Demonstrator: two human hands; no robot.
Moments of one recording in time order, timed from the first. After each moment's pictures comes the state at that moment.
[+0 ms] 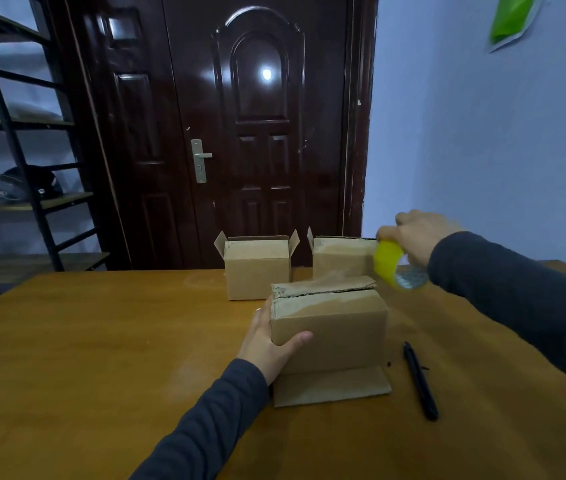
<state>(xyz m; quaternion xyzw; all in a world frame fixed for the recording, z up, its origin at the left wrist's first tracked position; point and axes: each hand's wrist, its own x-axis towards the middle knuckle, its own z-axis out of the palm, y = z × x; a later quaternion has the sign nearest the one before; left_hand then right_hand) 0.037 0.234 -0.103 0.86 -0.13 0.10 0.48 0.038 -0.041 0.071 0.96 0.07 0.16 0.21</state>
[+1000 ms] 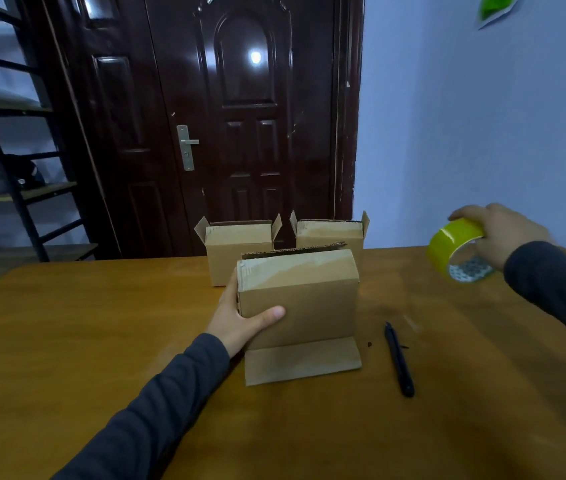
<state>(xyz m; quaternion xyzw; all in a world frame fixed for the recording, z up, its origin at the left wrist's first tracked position) 0.038 0.246 -0.086 0.80 -0.15 0.06 0.57 0.003 -0.157 0.033 0.96 -0.12 0.23 -0.07</state>
